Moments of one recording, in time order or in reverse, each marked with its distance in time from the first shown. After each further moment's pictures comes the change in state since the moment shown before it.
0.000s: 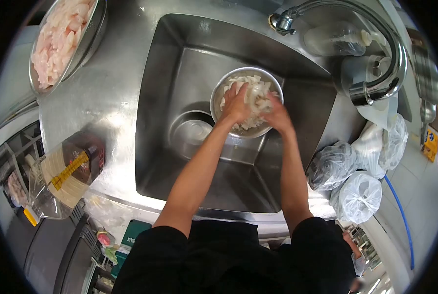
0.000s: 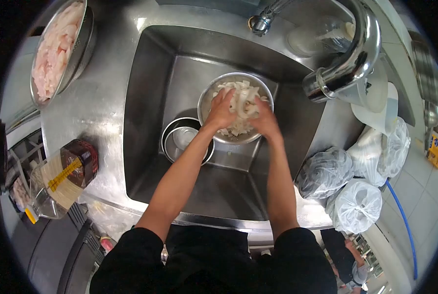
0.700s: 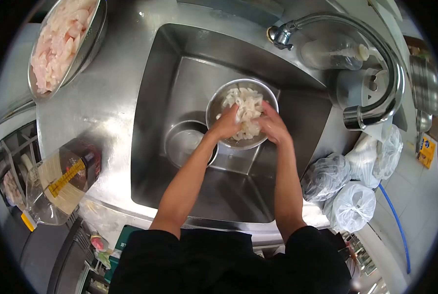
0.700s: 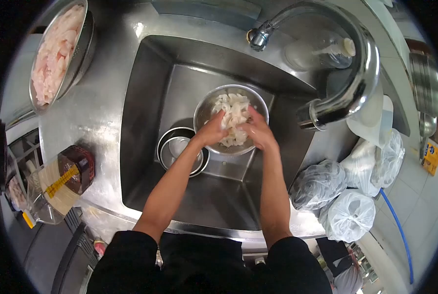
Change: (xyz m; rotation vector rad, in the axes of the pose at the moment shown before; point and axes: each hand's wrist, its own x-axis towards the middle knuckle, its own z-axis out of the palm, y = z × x) left_hand 0.004 -0.035 0.003 -0.222 -0.203 0.055; right_hand 0.010 -0.034 -0.011 0.457 -0.086 0.258
